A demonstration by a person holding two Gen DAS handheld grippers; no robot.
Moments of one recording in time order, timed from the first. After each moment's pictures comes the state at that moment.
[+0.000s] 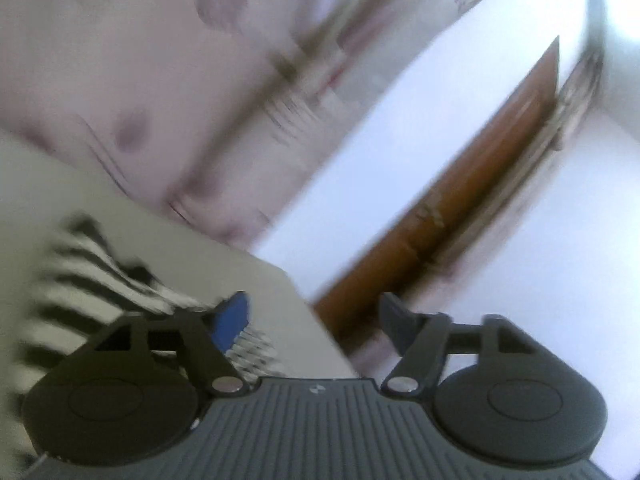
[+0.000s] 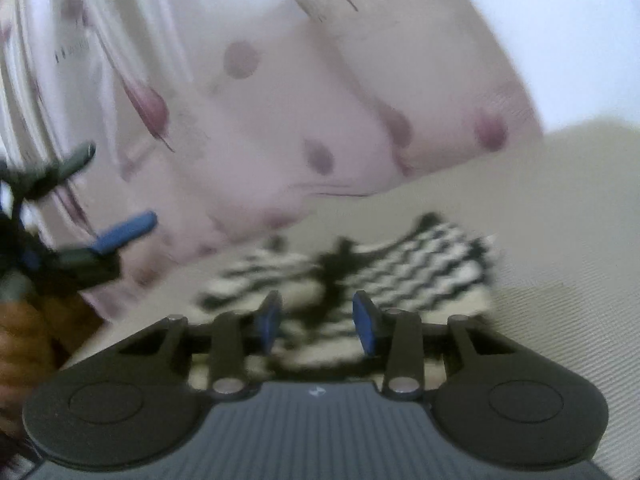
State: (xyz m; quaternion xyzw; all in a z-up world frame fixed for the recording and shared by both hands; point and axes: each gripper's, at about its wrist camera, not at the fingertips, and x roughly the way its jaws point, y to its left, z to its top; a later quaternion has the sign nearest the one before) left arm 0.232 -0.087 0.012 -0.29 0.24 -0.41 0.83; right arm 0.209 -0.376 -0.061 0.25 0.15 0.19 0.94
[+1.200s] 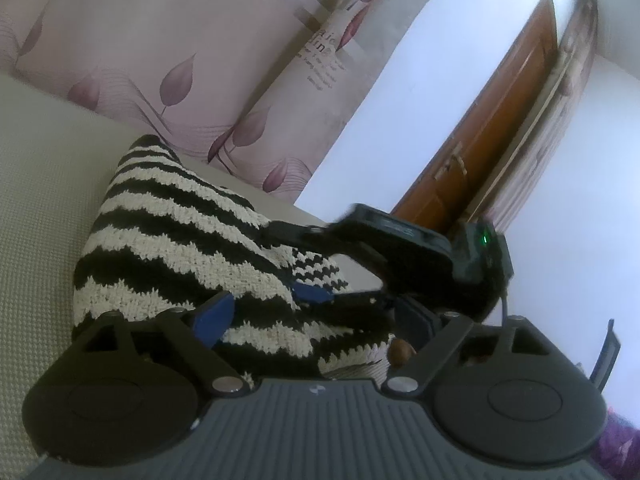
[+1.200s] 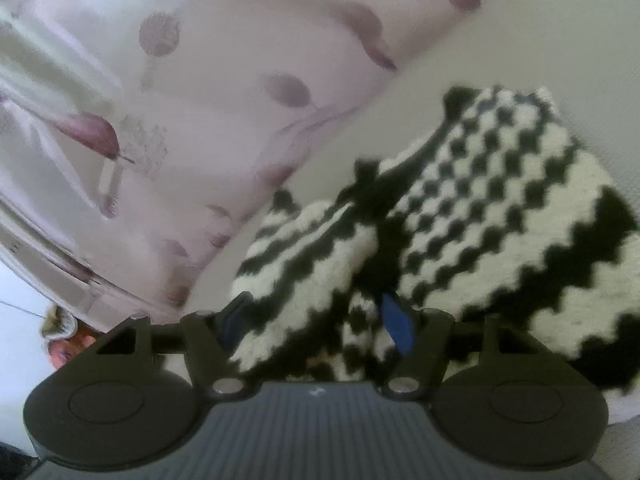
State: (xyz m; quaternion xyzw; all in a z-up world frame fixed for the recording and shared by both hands) left arm 0.184 -0.080 -0.081 -0.23 0.25 -0.41 0.85; right arm 0.278 -0.334 -0.079 0.40 0.27 0.18 0.86
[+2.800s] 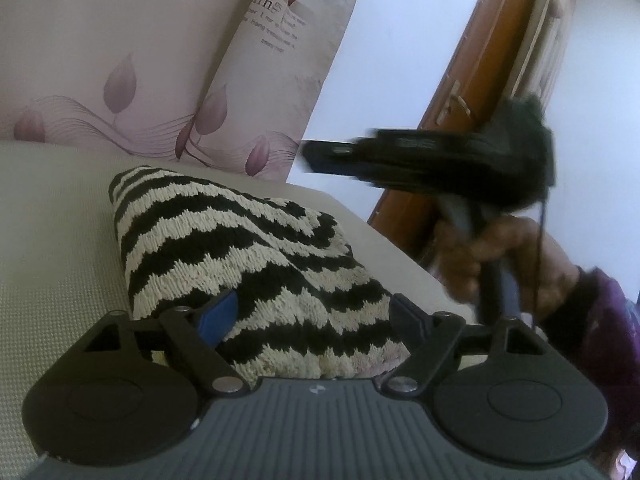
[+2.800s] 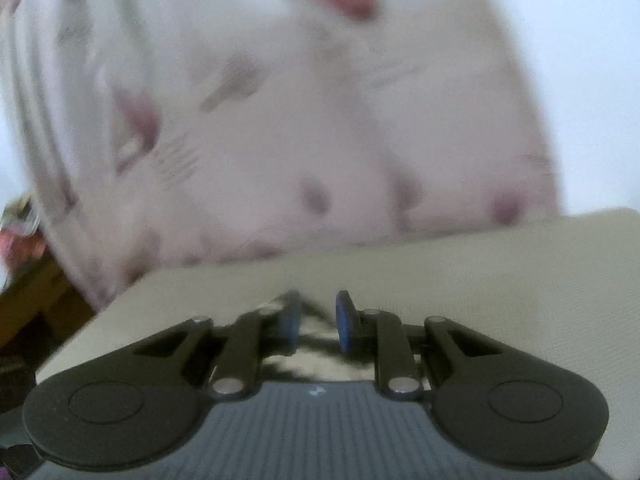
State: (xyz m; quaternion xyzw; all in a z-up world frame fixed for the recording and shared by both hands) left arm 0.202 -0.158 -0.050 -0.12 0.26 -0.42 0.86; right arm 0.285 -0.396 0.006 0.13 0.16 0.21 0.95
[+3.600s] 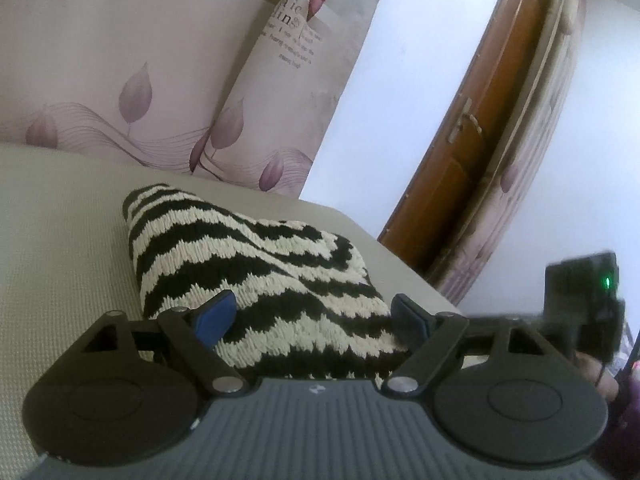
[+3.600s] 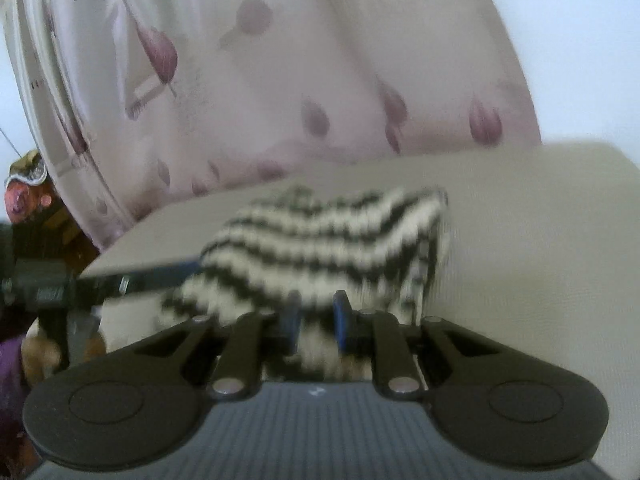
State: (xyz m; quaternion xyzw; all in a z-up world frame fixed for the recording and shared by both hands) left arm 0.214 -0.153 -0.046 -0.13 0.25 -0.40 0.87; right arm 0.189 -0.407 -0.059 0.13 0.22 0.21 0.94
